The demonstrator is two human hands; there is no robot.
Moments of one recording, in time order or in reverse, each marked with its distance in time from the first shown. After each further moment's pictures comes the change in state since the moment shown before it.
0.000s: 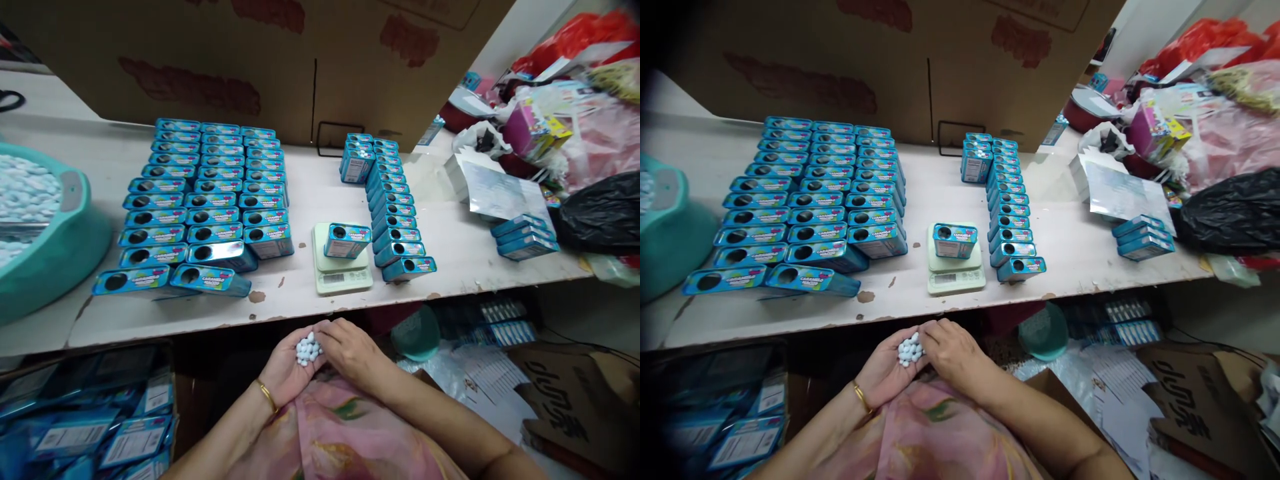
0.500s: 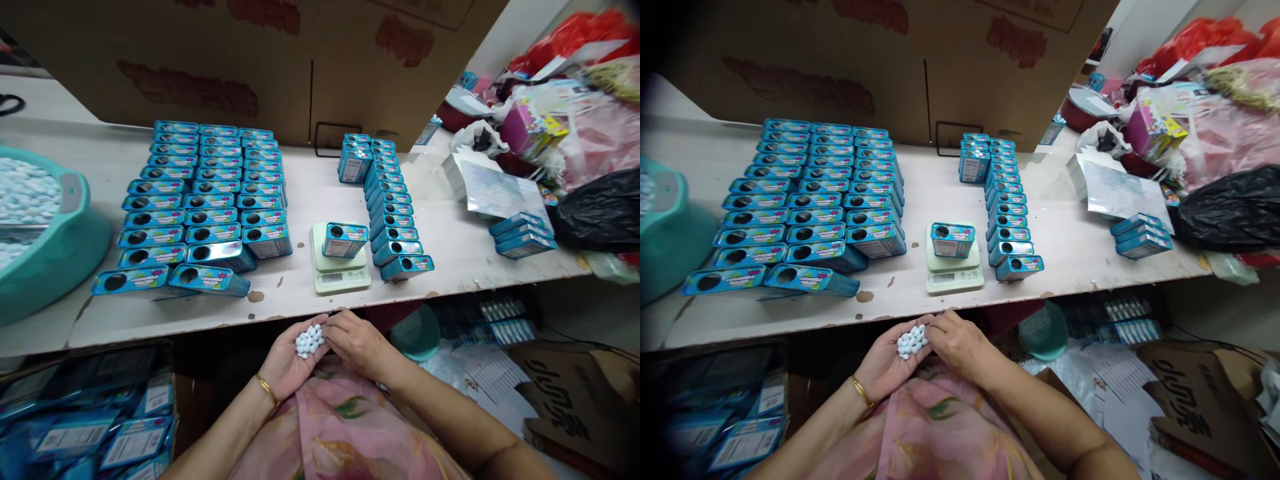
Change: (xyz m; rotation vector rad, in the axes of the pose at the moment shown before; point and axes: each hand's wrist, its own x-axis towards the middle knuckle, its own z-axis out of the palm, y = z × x) left_hand 0.003 0.002 0.004 -0.026 -0.073 0.041; right_hand -0.003 0.016 -0.011 0.079 -0.002 -0.018
